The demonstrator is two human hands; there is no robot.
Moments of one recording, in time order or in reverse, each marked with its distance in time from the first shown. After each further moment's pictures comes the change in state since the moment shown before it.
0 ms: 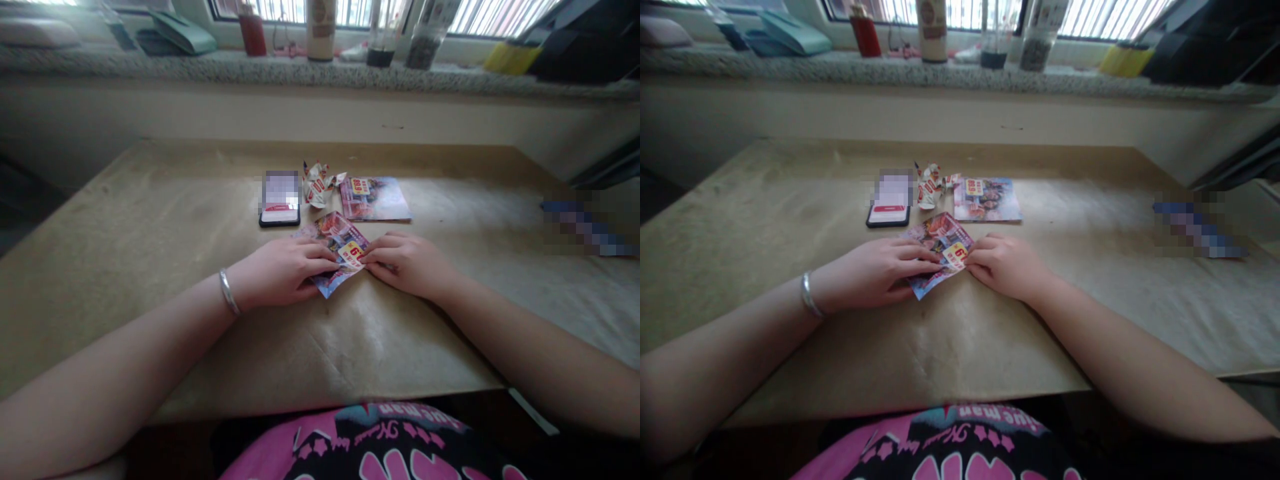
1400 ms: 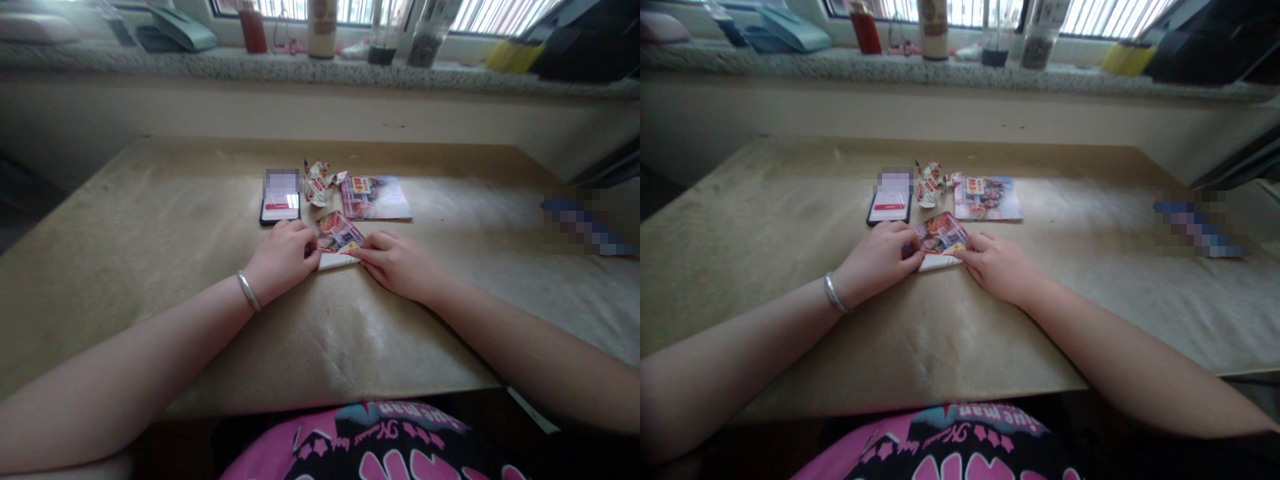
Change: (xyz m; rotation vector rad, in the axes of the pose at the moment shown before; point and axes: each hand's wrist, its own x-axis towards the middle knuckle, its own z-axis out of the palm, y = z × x) left_hand 0.014 0.000 0.019 0.010 0.134 -0.635; right_hand 0.005 -0.009 0.009 -0.129 -0.100 0.044
